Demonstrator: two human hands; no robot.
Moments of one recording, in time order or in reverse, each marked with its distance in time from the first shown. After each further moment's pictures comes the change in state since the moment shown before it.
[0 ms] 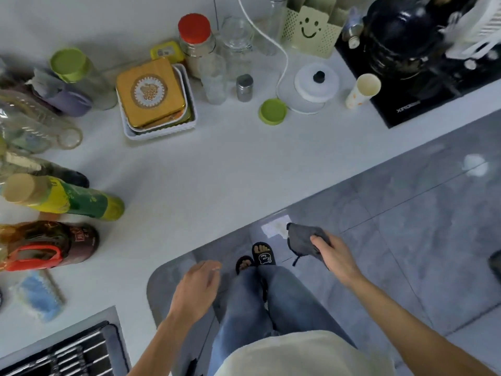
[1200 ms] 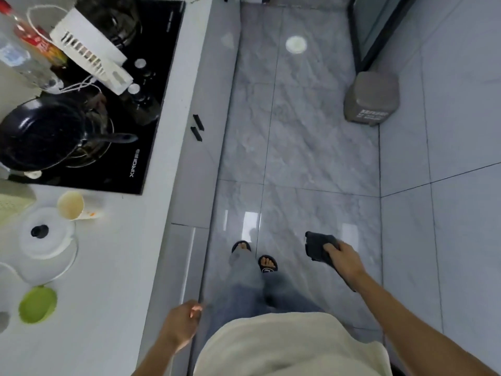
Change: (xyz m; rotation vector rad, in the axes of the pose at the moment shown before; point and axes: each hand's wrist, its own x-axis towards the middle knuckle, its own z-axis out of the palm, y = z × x) left_hand 0.159 0.352 0.128 0.805 -0.582 0.319; right_hand -0.063 0.245 -0.284 0.565 0.573 0.642
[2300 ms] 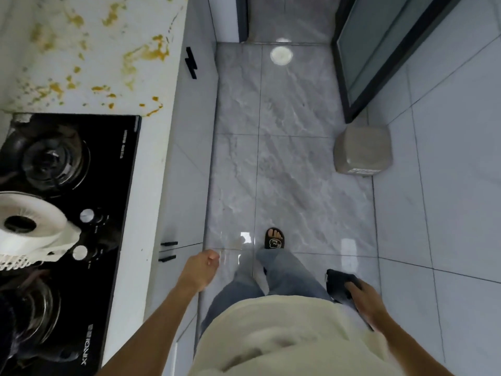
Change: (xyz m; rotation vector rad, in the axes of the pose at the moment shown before) left_hand 0.289 0.386 -0.330 -0.020 0.047 0.125; right_hand 0.237 -0.208 -0.173 -0.023 0.063 0.198
